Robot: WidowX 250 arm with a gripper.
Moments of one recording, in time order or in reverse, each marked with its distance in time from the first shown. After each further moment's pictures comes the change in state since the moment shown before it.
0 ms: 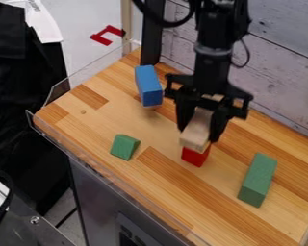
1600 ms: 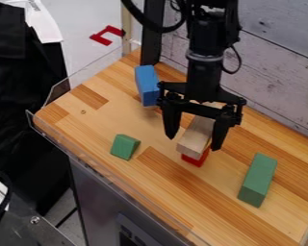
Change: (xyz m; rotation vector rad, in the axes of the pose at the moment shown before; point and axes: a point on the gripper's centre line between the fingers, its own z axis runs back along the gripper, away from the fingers) arm -0.003 0.008 -0.003 -0.029 0.028 0.079
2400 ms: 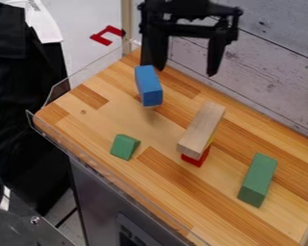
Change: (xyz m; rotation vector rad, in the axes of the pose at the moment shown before) arm 0.008 0.024 0.083 -0.033 -0.131 0.145
